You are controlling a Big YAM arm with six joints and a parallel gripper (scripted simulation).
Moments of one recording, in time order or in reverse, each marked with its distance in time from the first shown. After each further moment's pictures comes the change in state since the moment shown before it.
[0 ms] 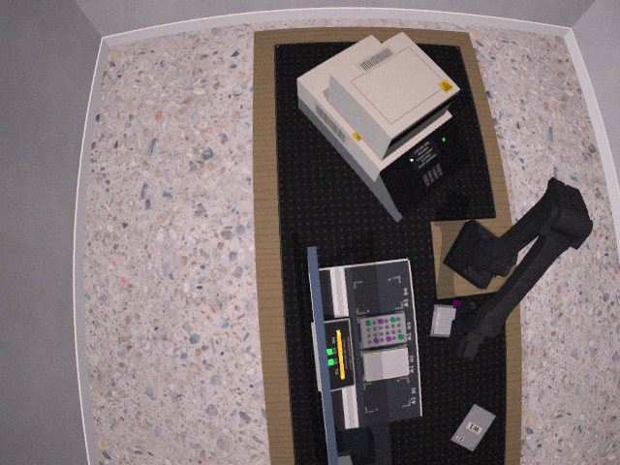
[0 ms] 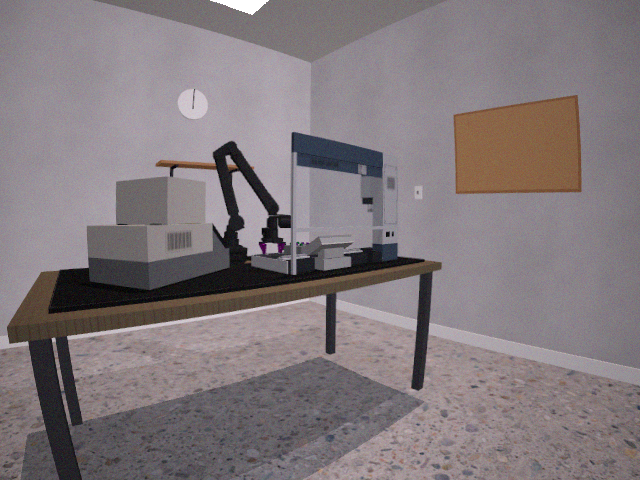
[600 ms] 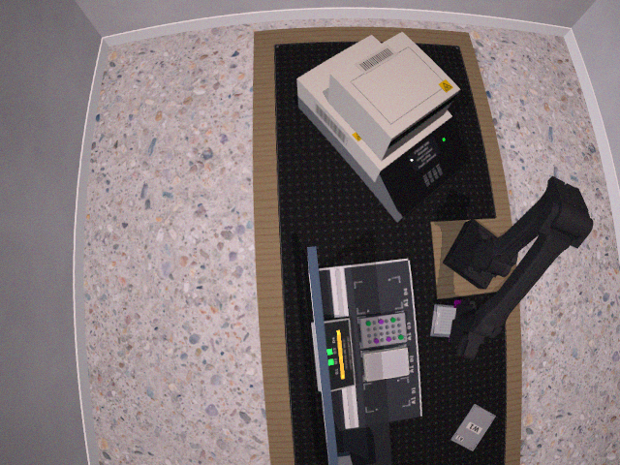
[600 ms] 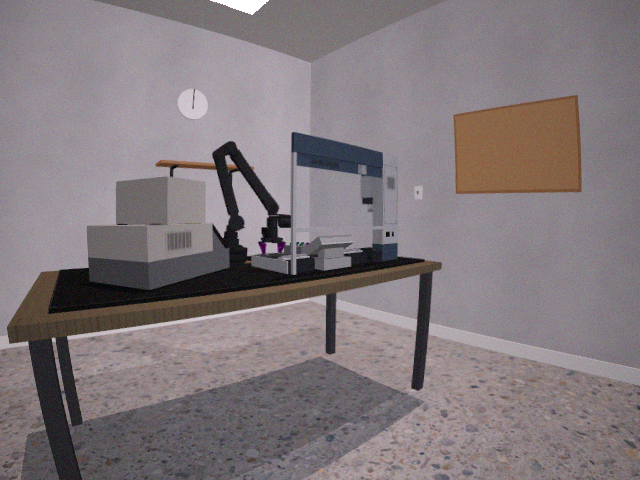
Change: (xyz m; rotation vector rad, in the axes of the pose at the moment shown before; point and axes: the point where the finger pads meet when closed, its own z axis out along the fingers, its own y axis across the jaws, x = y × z) arm -0.001 0.002 -0.002 -0.005 -0.002 -0.001
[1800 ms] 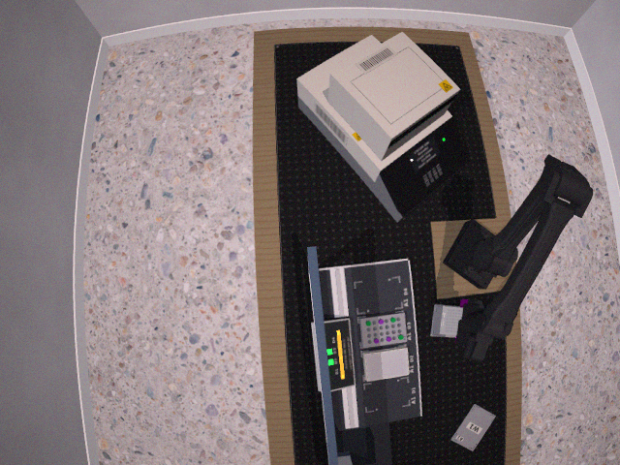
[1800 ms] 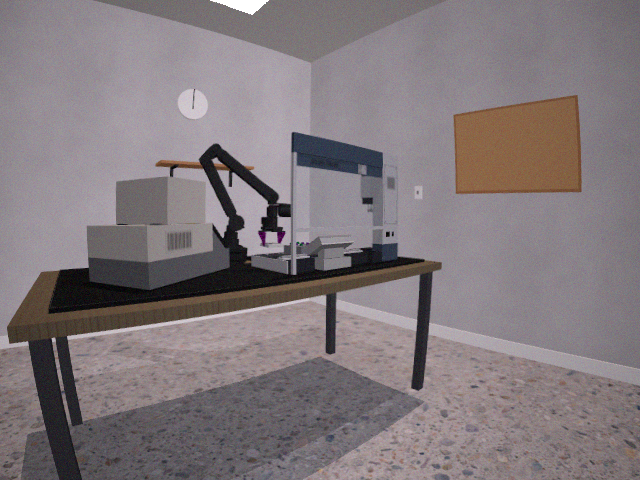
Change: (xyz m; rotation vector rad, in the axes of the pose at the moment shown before) arm -0.001 0.001 -0.057 0.000 -0.001 0.000
